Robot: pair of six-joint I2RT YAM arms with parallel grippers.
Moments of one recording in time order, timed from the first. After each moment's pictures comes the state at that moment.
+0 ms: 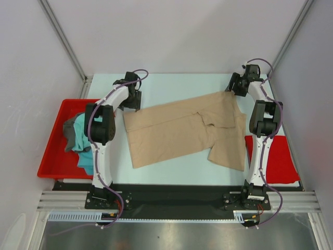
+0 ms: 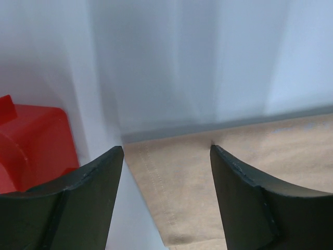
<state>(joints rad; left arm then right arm) -0.19 2.24 1.84 -0.79 -0.24 -0.12 -0.11 2.45 2.09 -0.45 -0.24 0.26</state>
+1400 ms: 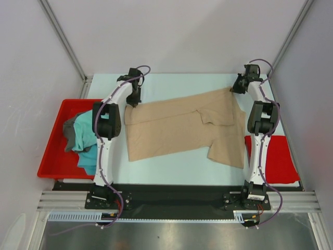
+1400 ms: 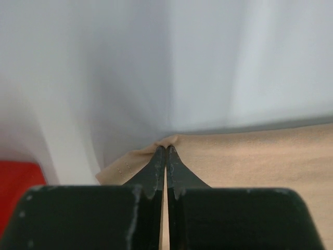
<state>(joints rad) -0.19 2.42 2.10 -0.87 -0.17 -0.14 -0.12 2.58 2.26 -0.49 -0.22 0.30</state>
